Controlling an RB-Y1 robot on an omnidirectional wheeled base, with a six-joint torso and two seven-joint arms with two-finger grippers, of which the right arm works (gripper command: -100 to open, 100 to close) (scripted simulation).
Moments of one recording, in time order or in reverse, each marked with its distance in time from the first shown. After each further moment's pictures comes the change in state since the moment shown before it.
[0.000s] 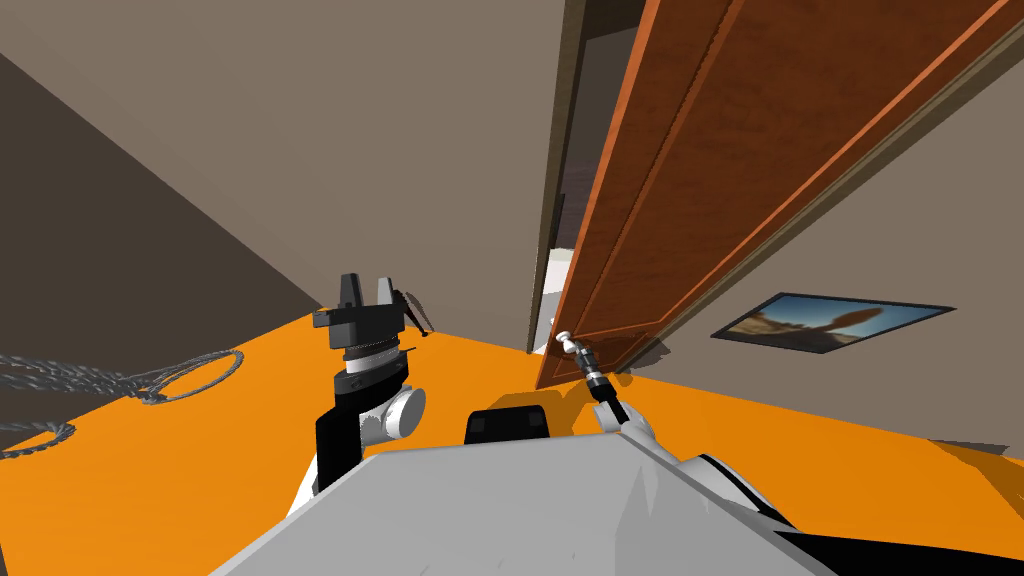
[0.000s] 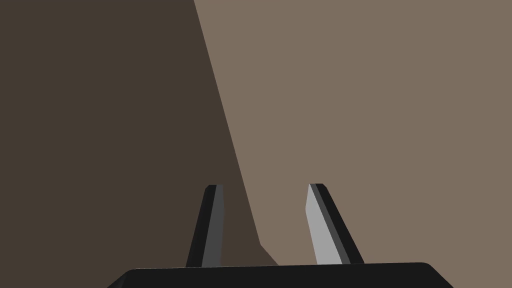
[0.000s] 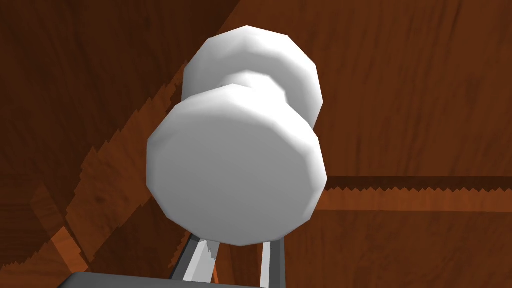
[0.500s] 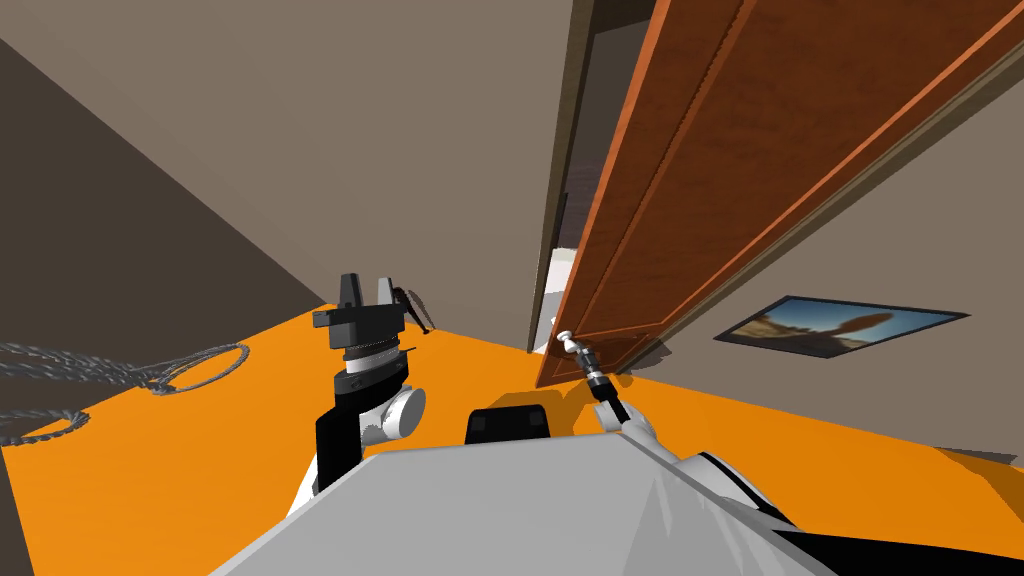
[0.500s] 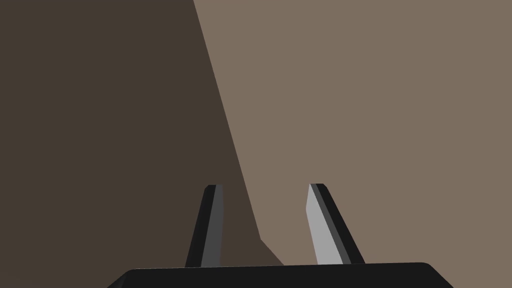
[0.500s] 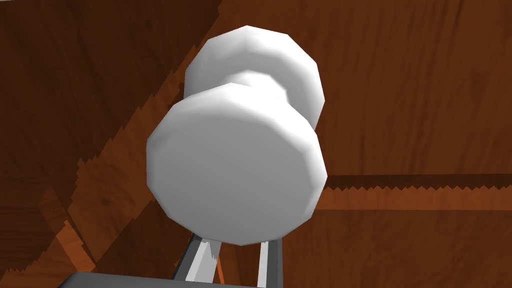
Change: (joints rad) arm -0.007 -0.006 0.001 0.012 -0.010 0.005 -0.034
